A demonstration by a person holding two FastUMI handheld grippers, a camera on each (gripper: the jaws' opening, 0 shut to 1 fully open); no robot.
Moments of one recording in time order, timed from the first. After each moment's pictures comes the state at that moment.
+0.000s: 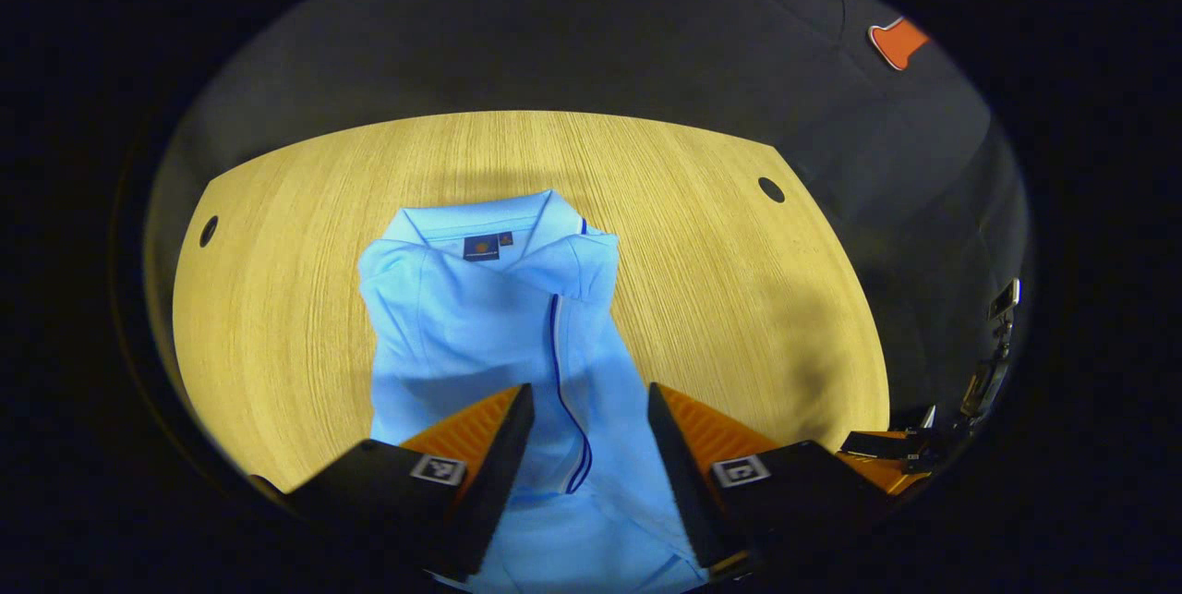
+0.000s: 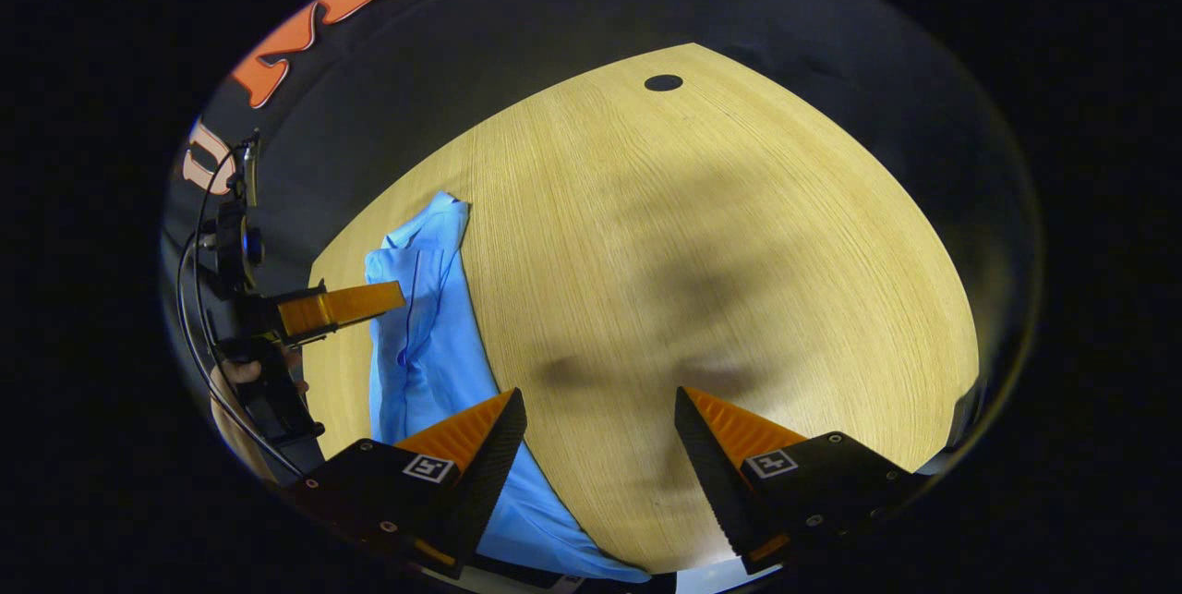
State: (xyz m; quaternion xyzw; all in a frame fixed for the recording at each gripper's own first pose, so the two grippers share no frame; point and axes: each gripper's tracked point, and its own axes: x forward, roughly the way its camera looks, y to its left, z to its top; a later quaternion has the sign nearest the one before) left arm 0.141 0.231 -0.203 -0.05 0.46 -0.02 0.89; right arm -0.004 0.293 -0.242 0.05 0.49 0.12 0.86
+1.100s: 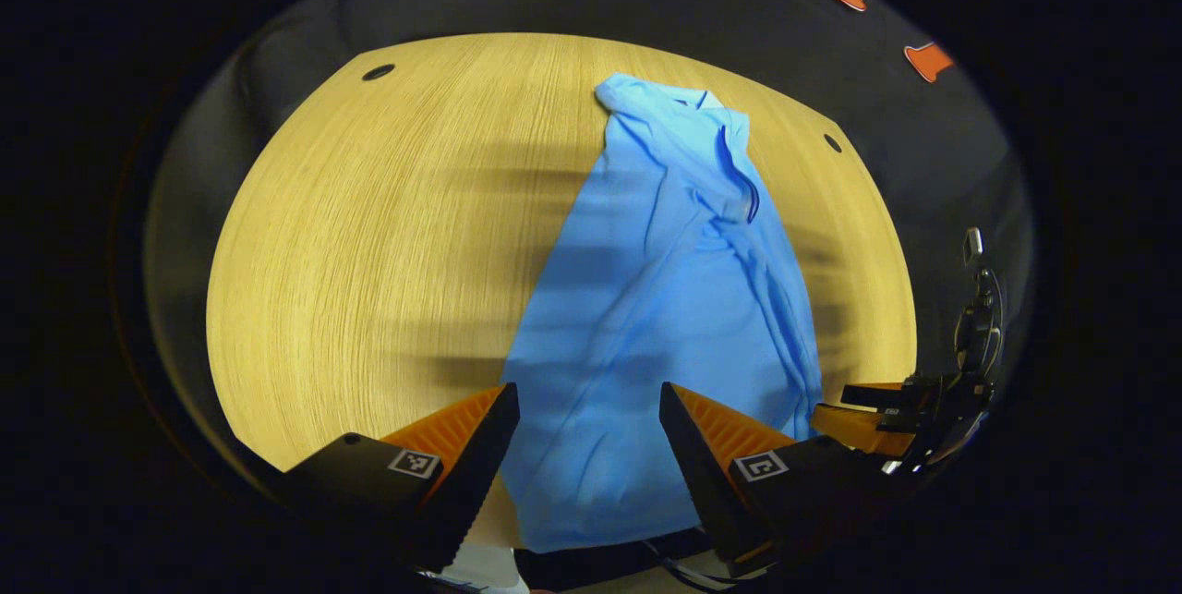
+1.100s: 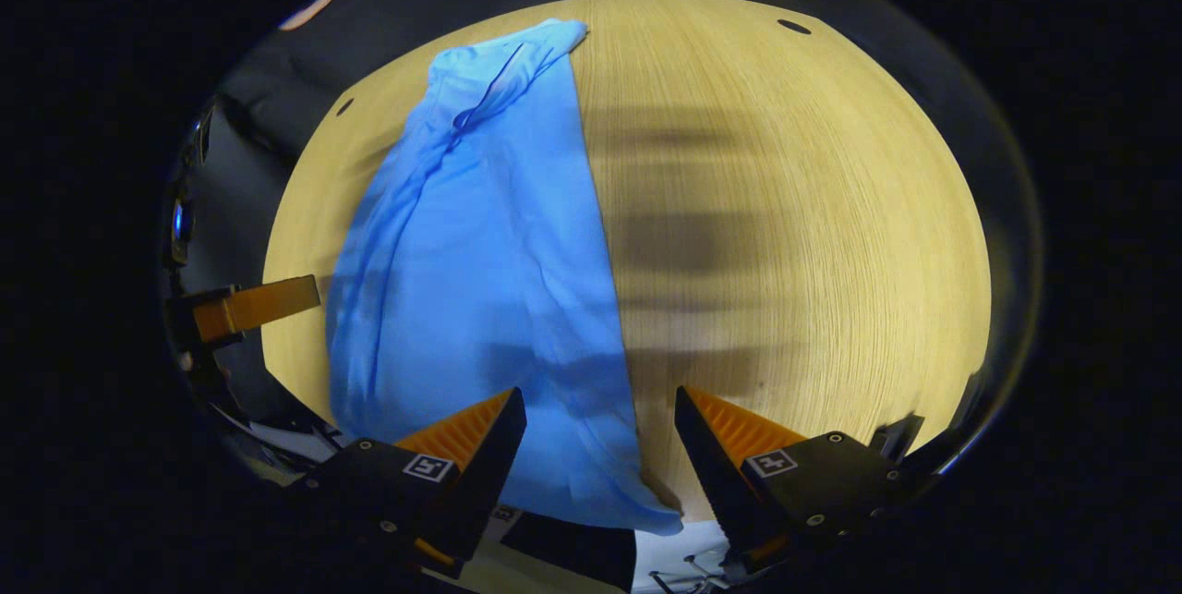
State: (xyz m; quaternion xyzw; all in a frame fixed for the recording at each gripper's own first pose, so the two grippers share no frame) left arm -0.130 0.336 -0.238 -0.10 0.52 0.08 0.85; right arm -0.165 0.326 -0.319 -0.14 0.58 0.18 0.79
